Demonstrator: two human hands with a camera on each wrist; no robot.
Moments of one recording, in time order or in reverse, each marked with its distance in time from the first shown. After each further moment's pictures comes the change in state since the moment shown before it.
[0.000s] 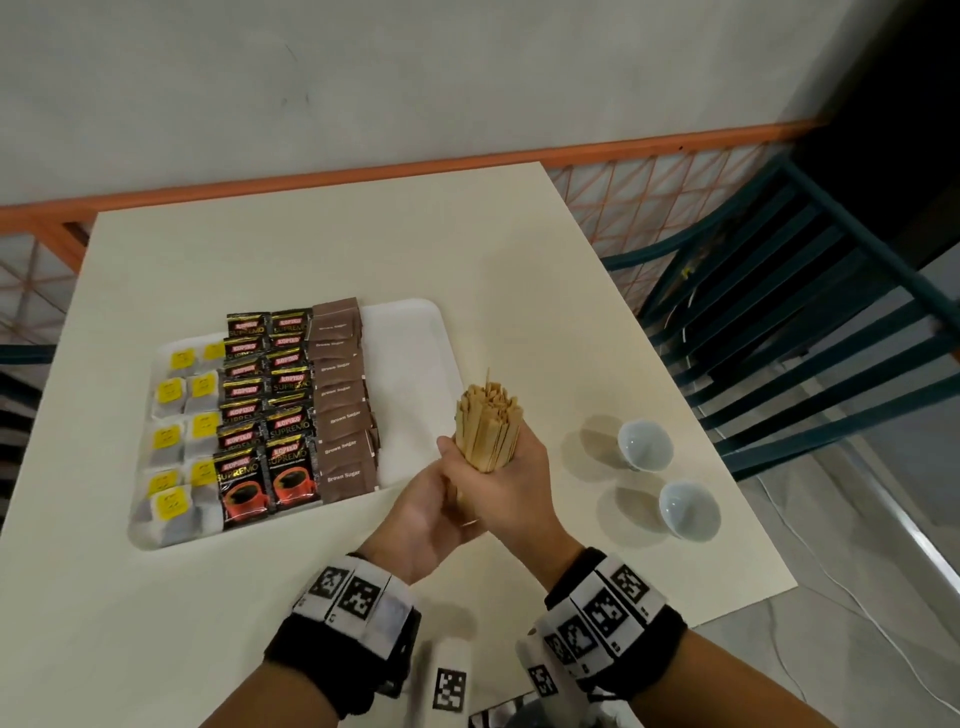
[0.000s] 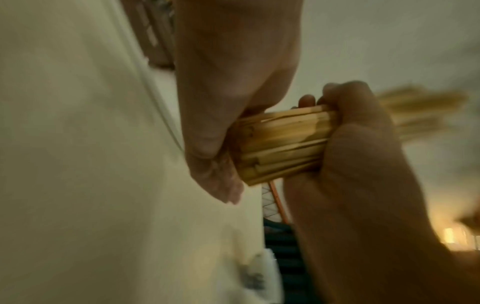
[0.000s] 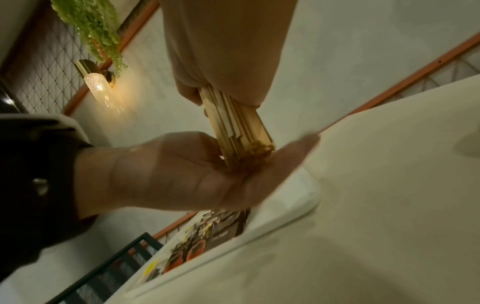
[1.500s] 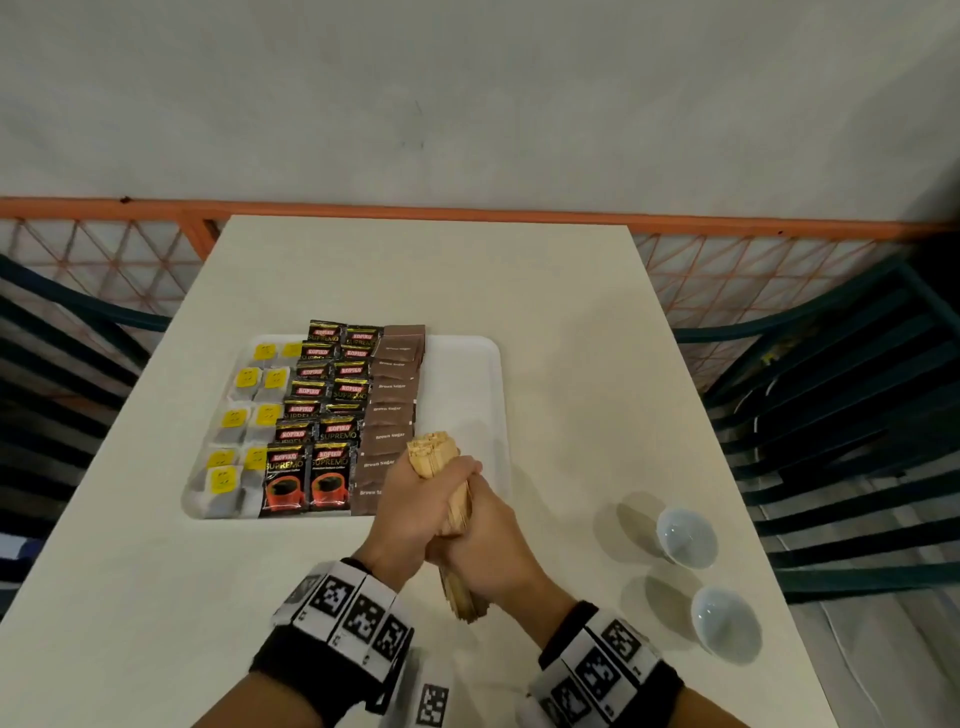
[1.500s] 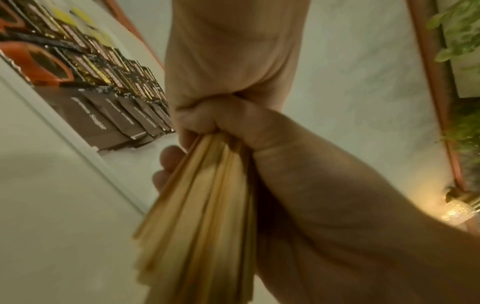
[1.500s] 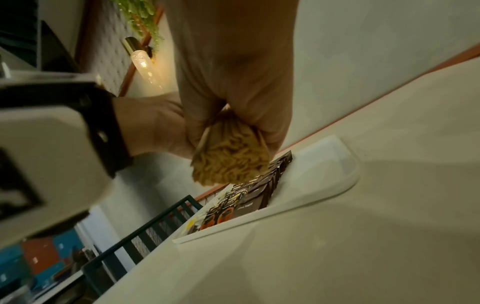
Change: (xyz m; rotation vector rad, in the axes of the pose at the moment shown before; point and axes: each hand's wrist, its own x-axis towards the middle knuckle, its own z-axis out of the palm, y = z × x) left_hand -0.012 0.032 -0.001 0.202 0.483 0.412; right_hand 0.009 0.002 0.017 -0.211 -0.578 0.244
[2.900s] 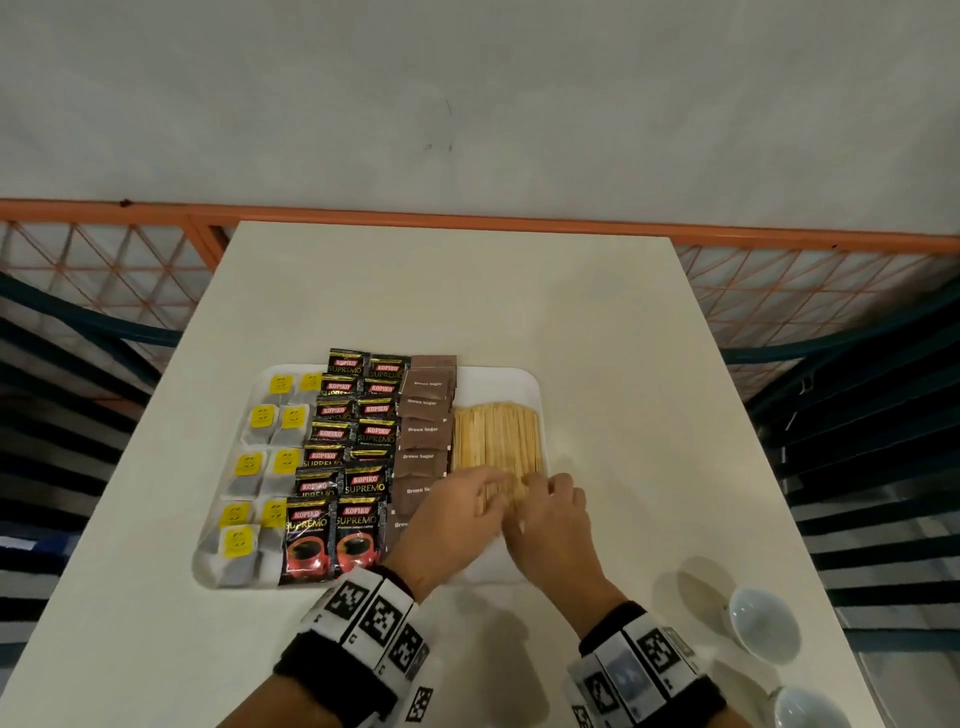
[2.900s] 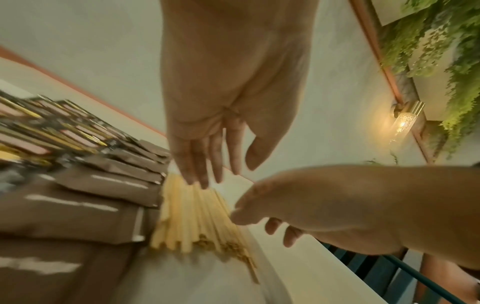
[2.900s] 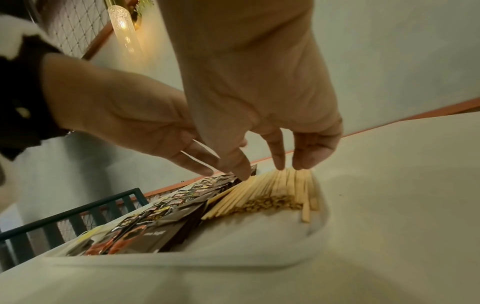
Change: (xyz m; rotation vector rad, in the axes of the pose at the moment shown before) left_hand 0.079 0.016 -0.020 0.808 -0.337 0.390; right_hand 0.094 0.032 -0.012 -0.876 0.313 0.004
